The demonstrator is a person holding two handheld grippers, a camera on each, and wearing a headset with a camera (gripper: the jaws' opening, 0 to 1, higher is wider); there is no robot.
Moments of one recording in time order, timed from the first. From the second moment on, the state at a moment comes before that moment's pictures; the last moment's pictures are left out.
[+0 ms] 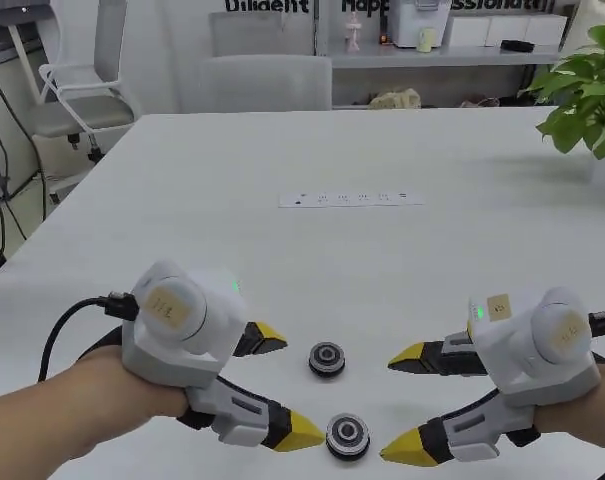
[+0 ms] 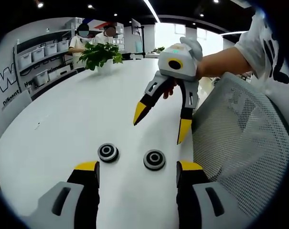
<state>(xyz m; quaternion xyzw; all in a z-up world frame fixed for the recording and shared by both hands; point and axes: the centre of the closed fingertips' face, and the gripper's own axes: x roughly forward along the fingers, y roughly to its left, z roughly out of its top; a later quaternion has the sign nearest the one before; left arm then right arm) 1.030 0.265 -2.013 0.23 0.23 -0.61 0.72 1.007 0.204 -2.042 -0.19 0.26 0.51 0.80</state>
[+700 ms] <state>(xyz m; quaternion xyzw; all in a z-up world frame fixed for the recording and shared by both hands) 1.023 0.257 -2.027 0.22 0.25 -0.62 0.71 1.005 0.207 -2.044 -0.18 0.26 0.52 0.79</state>
